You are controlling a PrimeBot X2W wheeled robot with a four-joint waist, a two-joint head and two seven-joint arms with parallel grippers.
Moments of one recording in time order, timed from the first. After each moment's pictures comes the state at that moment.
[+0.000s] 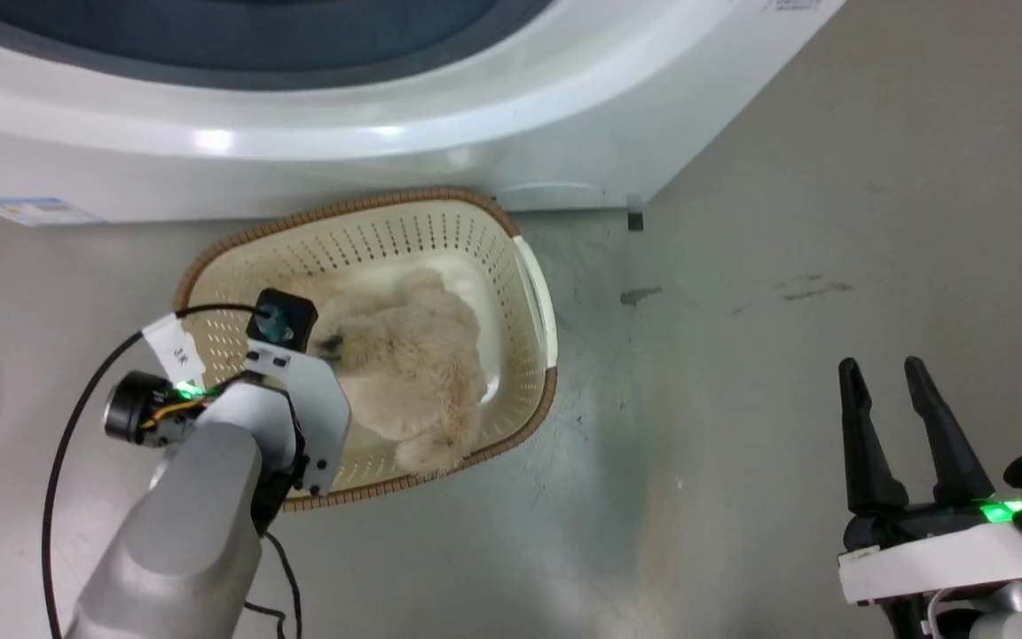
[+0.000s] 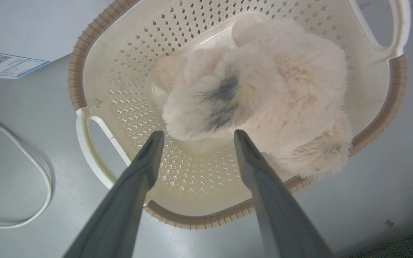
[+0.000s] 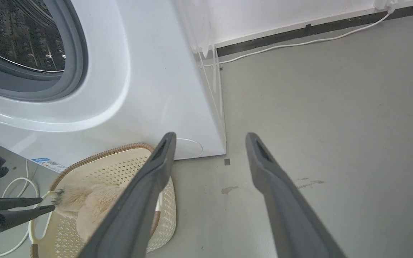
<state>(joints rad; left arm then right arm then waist) -0.61 0.27 -0.35 0.66 -0.18 -0.01 0.41 -0.05 -0.05 -0.01 -0.05 0.34 0.13 -0.18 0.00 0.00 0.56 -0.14</state>
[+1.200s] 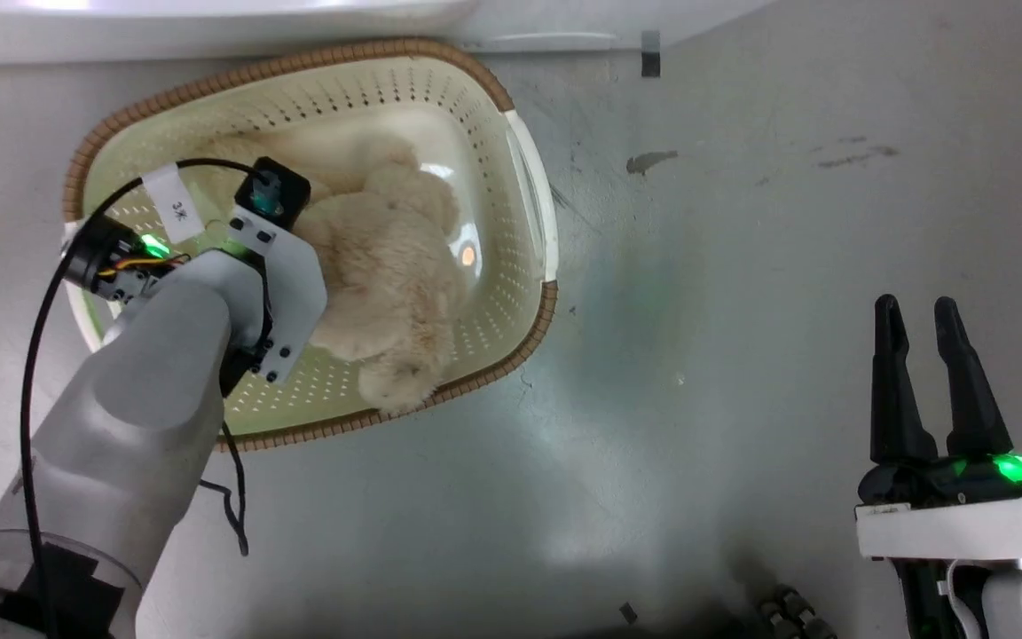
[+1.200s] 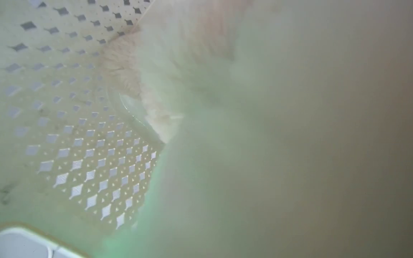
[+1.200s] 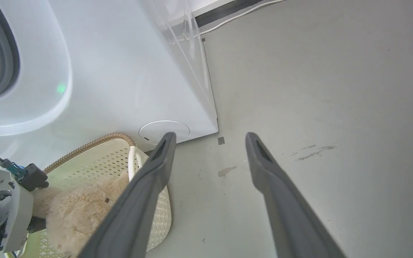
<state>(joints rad) -0.98 0.34 -0.63 0.93 -0.24 -0.11 0.39 -0.12 -0.05 0.00 -0.08 0.49 0.13 -0.26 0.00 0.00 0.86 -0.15</state>
